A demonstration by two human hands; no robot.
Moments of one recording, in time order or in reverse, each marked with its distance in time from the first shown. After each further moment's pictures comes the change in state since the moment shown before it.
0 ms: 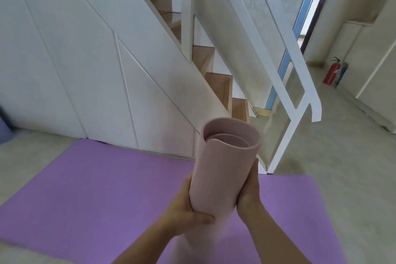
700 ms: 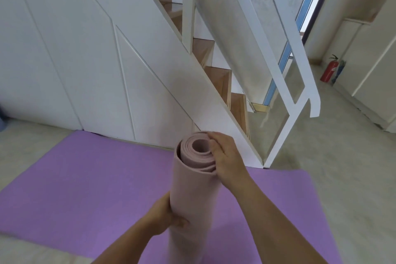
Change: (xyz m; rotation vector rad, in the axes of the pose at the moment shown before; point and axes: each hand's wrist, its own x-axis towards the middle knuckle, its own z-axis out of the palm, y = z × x) left_hand -0.011 -0.051 -0.029 0.013 -0.043 -0.218; right_hand 0.006 -0.012 0.035 -0.741 -0.254 -0.449
